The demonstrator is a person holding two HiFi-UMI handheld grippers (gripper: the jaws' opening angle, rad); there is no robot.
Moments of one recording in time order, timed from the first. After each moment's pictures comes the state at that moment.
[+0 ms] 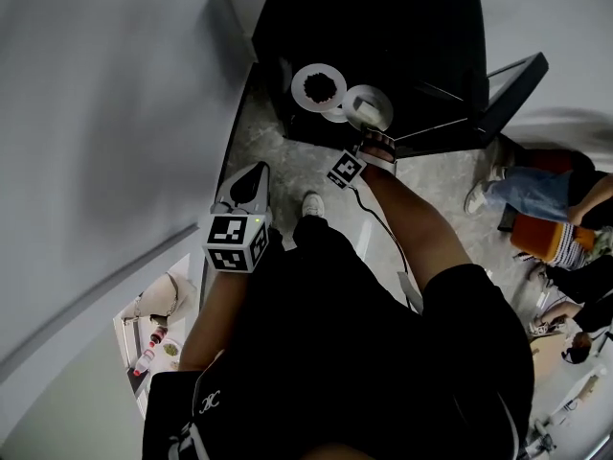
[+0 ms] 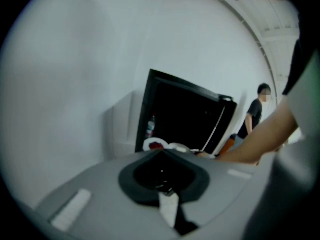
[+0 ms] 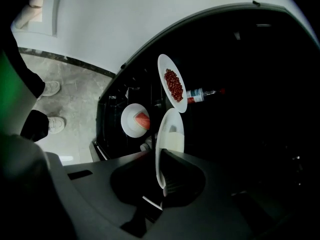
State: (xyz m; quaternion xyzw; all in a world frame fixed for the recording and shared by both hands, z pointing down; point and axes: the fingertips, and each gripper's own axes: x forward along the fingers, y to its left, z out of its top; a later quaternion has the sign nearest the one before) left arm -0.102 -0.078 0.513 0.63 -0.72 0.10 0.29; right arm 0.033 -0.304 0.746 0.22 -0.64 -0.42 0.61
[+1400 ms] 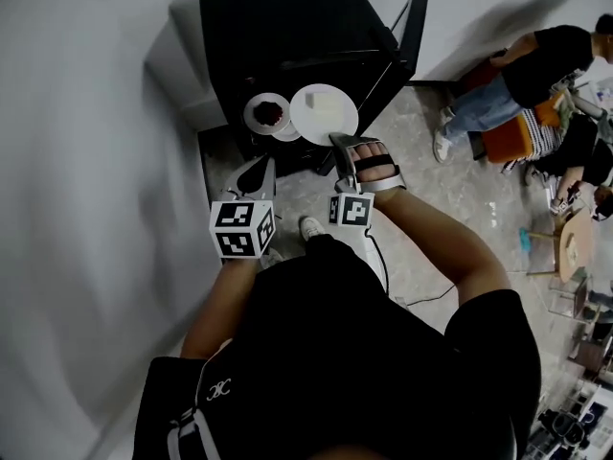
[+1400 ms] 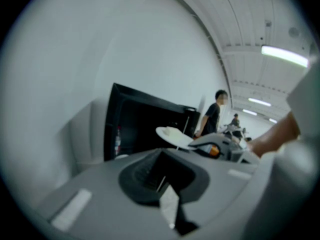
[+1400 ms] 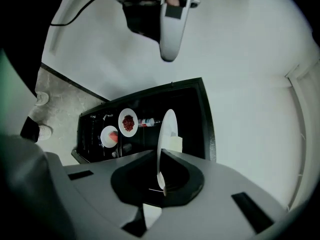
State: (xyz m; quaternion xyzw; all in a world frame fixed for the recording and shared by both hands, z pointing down) left arm -0.084 -0.110 0.465 0.80 -0.56 0.07 0.21; right arm 0.029 -0.170 0.505 0.30 -0.65 -0.50 0.48
